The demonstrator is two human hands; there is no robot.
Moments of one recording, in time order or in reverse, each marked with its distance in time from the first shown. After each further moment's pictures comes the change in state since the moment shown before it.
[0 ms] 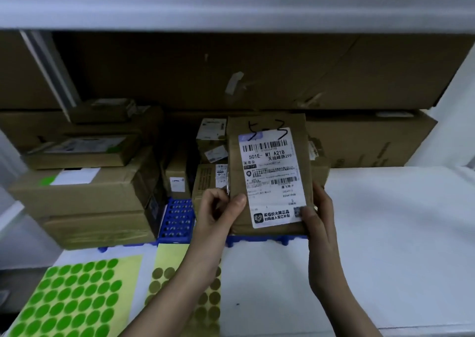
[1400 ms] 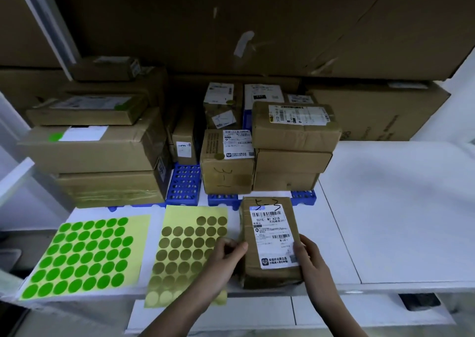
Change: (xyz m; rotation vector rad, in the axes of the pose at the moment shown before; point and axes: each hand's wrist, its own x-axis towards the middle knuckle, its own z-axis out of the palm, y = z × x) left_hand -0.056 -0.122 -0.046 0.366 -0.101 -0.534; right_hand -0.084 0.099 -0.044 -0.453 0.000 0.593
